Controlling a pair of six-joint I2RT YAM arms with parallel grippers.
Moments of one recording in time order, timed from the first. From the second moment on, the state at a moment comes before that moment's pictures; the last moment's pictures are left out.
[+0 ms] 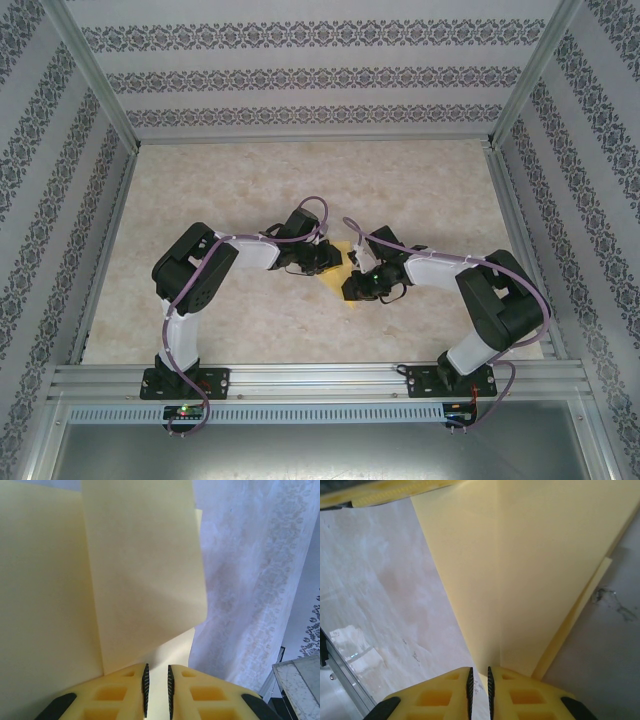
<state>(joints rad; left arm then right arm) -0.63 1.99 1.06 0.07 0.52 -0.95 0.51 1.59 0.69 -0.32 -0.61 0.37</state>
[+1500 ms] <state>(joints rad) -0.63 1.99 1.06 0.07 0.53 -0.95 0.53 1.47 0.64 -0.50 -0.56 0.37</state>
